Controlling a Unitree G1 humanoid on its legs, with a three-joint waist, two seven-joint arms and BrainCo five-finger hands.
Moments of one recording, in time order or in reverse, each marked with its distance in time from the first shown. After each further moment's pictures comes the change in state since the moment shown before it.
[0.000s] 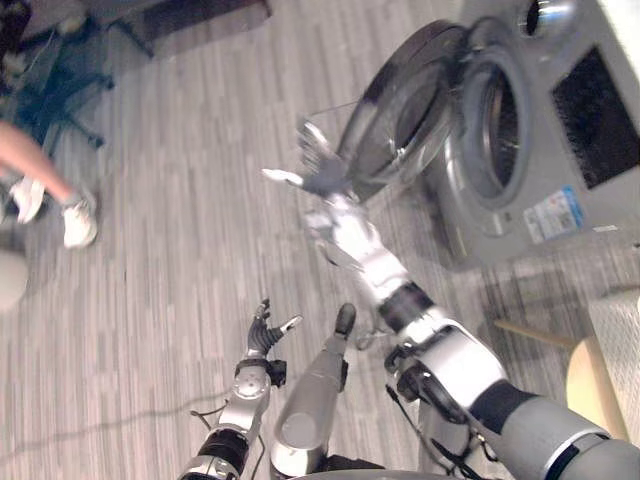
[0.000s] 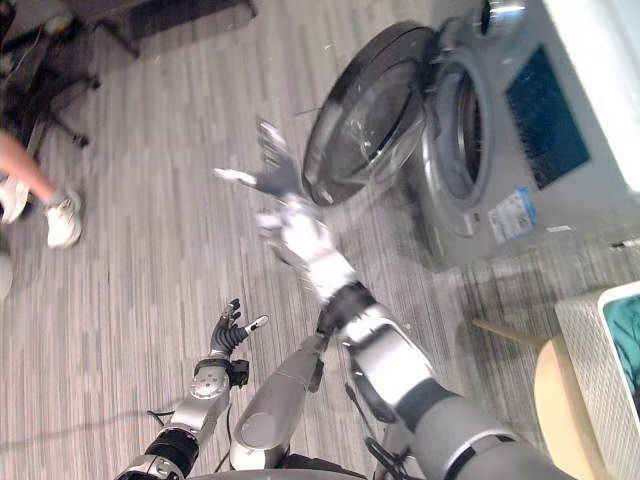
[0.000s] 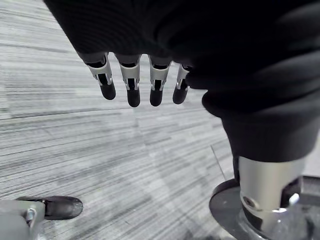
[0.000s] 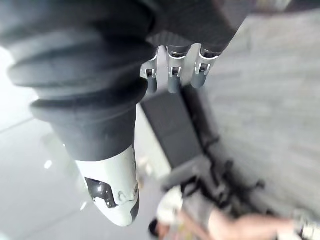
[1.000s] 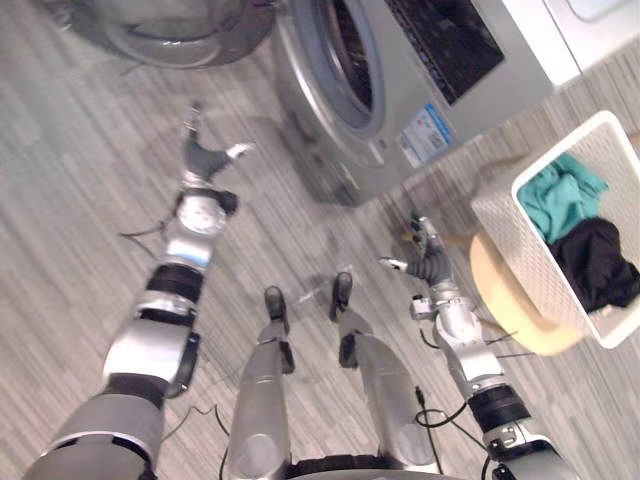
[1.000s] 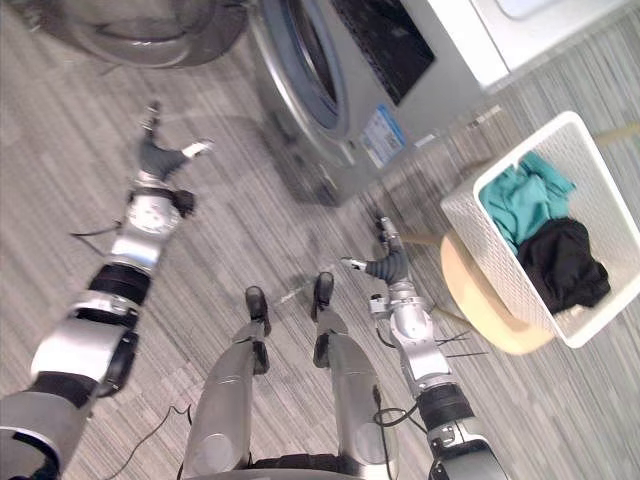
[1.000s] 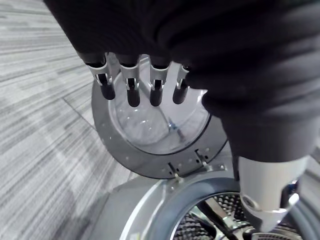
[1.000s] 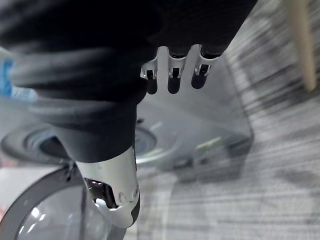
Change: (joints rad) left arm -0.900 0.505 0.093 0.307 0.077 0.060 0.146; right arm 0.945 -0.349 -0.172 -0.370 -0.253 -0.022 0.048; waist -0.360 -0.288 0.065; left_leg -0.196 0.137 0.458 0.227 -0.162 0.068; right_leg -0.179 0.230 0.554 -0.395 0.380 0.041
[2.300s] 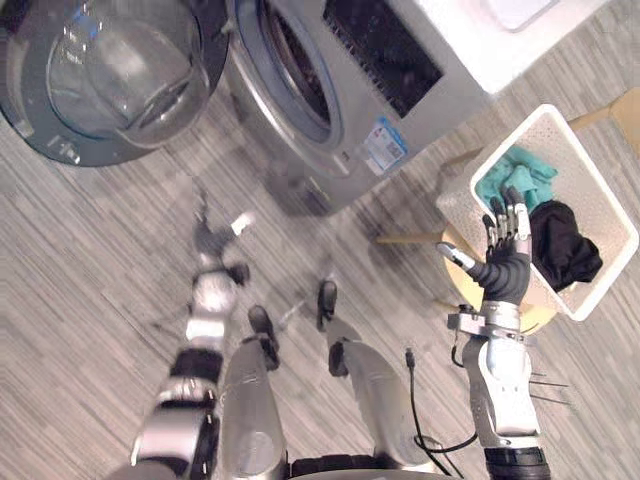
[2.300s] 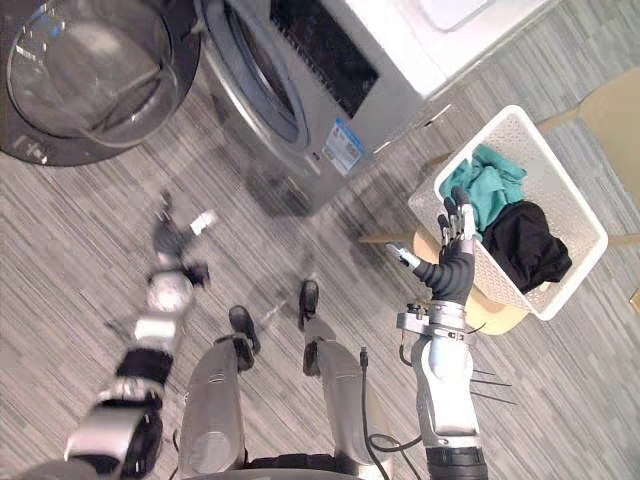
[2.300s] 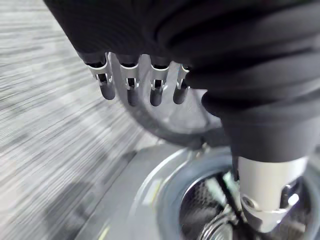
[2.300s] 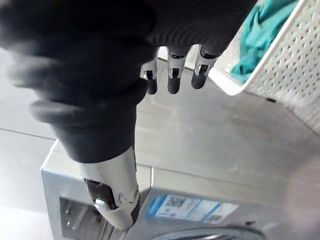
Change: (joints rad) left arm 0.926 -0.462 0.047 -0.408 0.004 0.004 -0.095; right arm 0.202 0.107 -0.149 -0.318 -0.057 -0.029 -0.104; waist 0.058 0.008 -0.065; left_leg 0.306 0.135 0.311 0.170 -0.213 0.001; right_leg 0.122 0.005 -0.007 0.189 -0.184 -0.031
